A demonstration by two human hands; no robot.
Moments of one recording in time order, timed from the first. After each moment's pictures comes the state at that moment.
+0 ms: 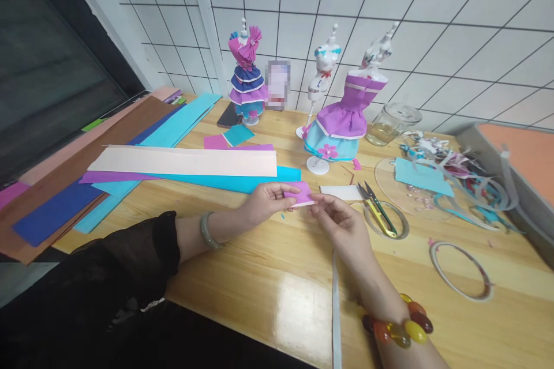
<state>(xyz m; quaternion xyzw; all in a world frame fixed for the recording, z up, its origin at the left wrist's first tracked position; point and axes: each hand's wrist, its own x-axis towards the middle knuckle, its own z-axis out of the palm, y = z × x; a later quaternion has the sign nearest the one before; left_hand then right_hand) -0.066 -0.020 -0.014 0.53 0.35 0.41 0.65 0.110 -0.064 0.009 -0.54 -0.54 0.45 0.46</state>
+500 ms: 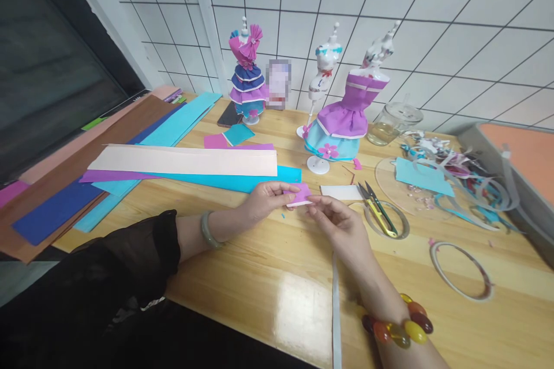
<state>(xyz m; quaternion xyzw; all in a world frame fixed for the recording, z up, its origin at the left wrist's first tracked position) -0.066 -0.020 -0.005 0.48 0.35 0.42 0.69 0.109 -0.065 0.009 -0.53 -0.55 0.46 0.45</state>
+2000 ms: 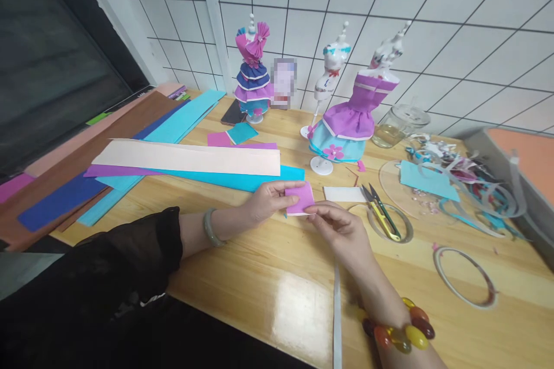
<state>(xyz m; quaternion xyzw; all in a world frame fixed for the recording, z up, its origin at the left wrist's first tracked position) -0.067 -0.022 -0.001 0.45 0.36 0.42 0.70 0.108 -0.070 0.010 -0.55 -0.61 0.40 0.41</state>
